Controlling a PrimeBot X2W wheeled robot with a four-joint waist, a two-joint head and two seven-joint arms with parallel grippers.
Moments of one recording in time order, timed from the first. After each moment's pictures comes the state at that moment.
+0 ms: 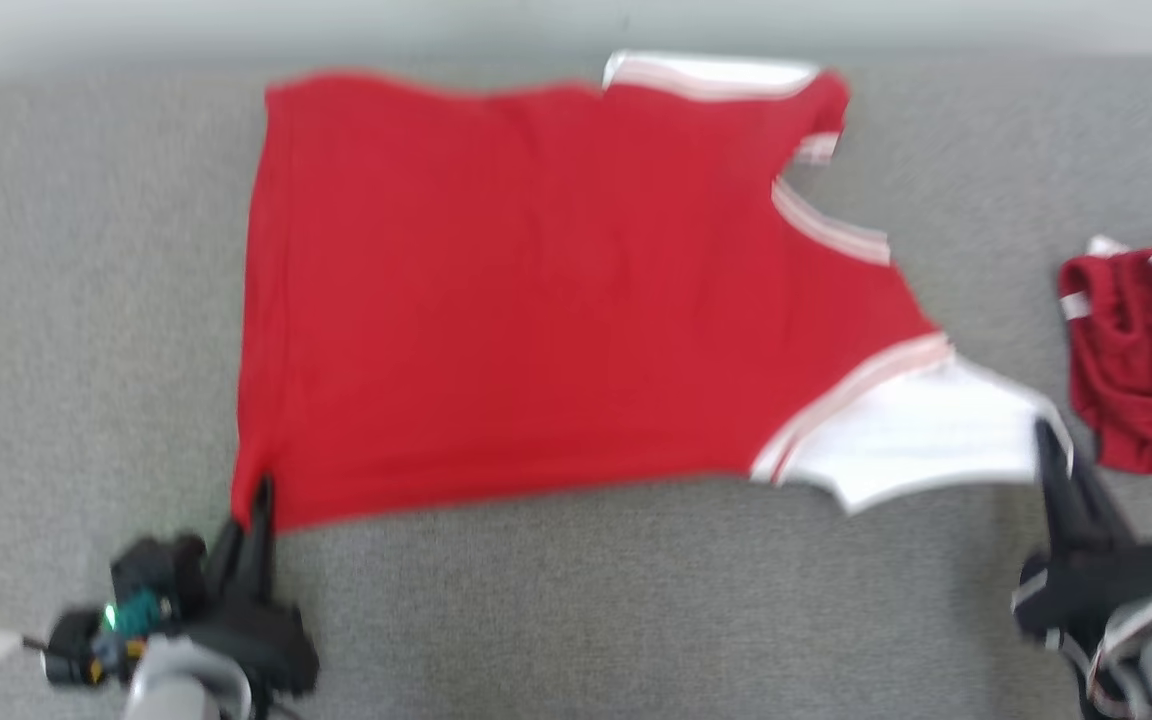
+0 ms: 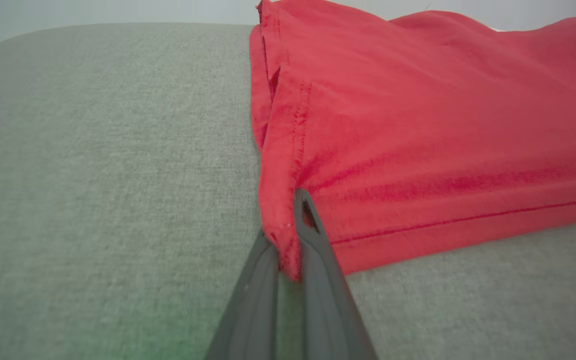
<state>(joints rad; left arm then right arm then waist) -0.47 0.13 -0.07 0.56 -0.13 0.00 -0.26 -0.32 -0.44 0.29 0.39 0.57 0.13 -0.26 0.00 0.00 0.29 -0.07</state>
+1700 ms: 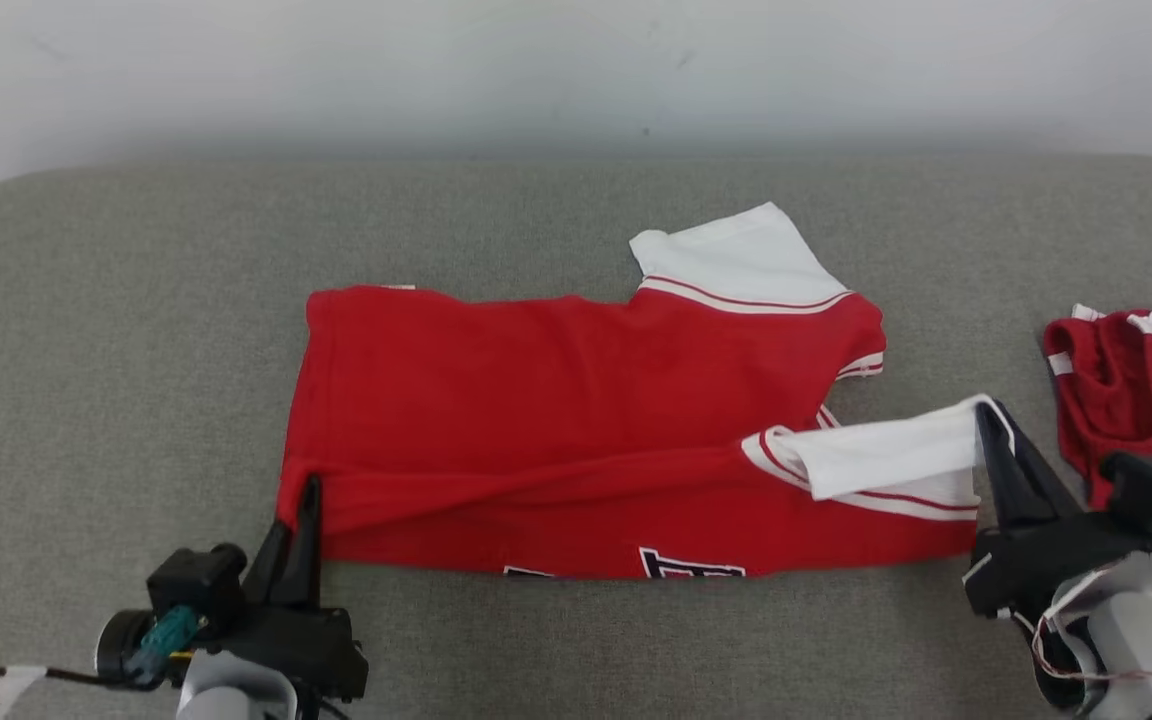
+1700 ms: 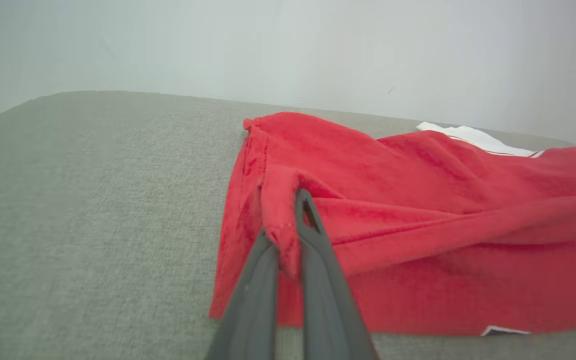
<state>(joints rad) -0.35 0.05 -0.05 0.42 -0.15 -0.03 -0.26 -0.35 -0.41 0.38 0.45 0.53 0.13 -0.26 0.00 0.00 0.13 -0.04</state>
